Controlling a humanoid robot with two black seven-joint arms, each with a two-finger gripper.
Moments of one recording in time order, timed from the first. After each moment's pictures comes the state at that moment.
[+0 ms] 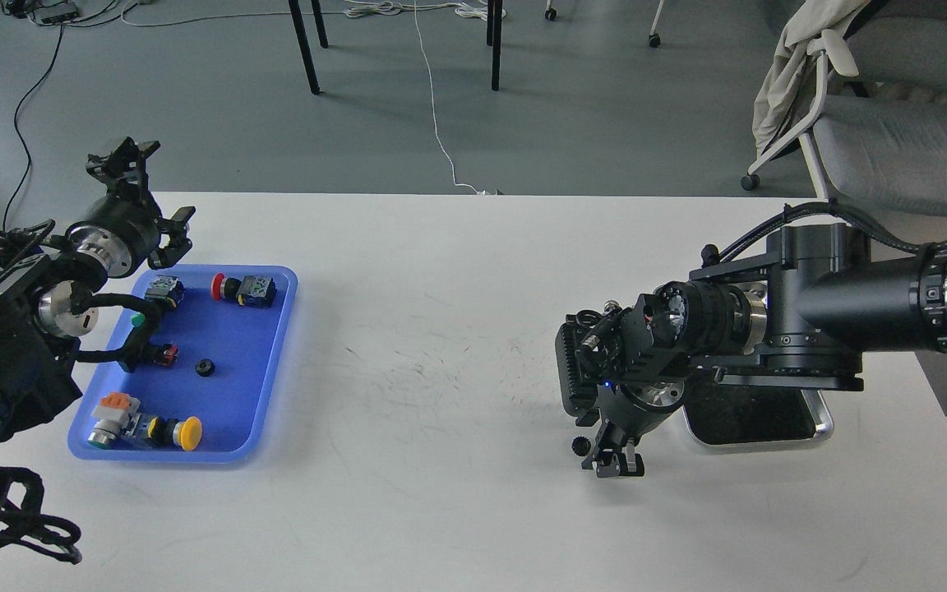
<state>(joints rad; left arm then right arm) -0.89 0.28 -0.53 -0.13 0.04 -0.43 -0.21 1.47 -0.19 -0.65 1.21 -1.97 0.33 0.49</state>
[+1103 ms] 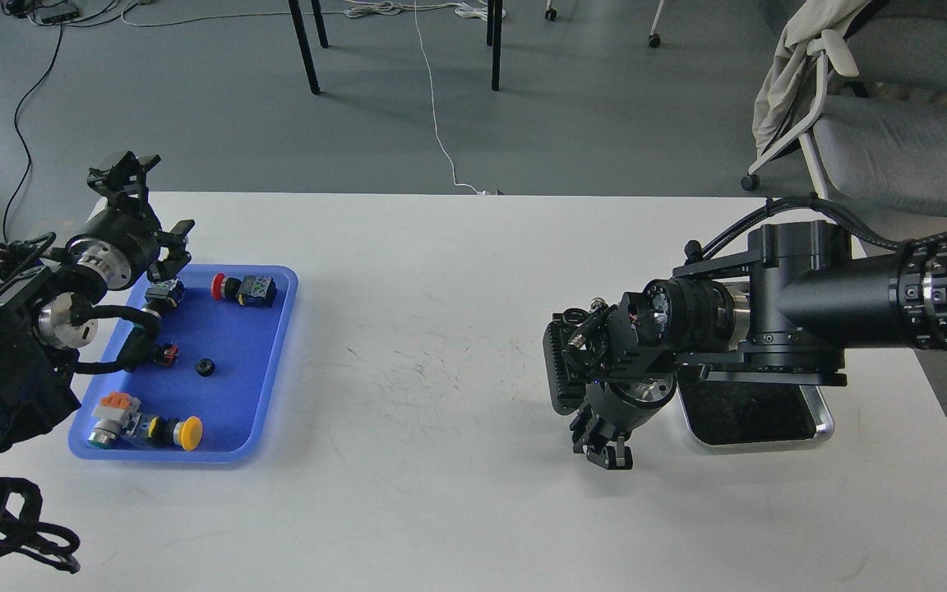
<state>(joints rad) -0.87 0.28 -0.52 -0.13 0.04 -0.43 -0.21 1.49 -0.15 -0.65 1.18 -1.98 0.35 0.49</state>
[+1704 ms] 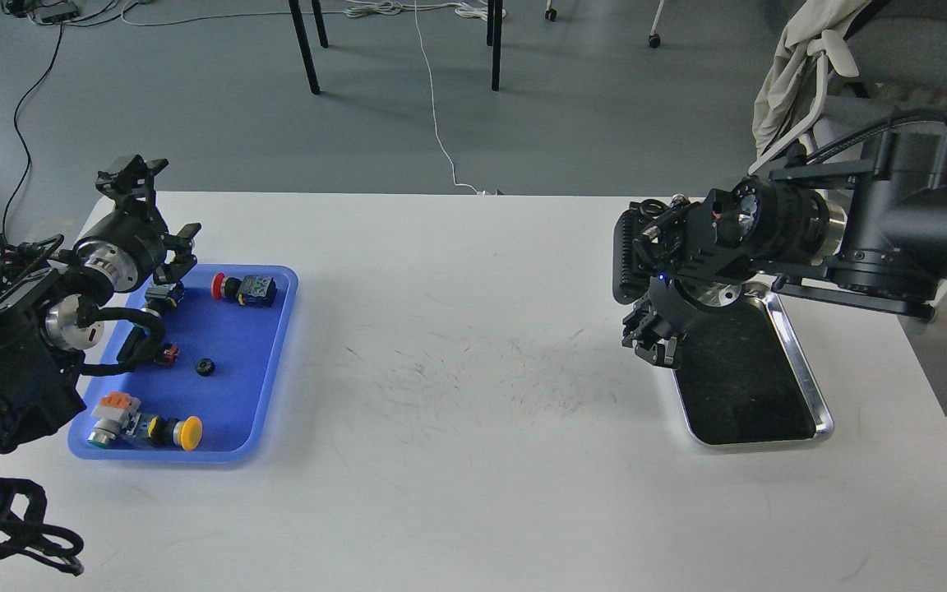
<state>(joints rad) -0.86 0.27 -0.51 -0.13 0.04 -0.43 -0.21 1.58 -0.38 -0.63 1.09 -1.96 0.33 0.49</state>
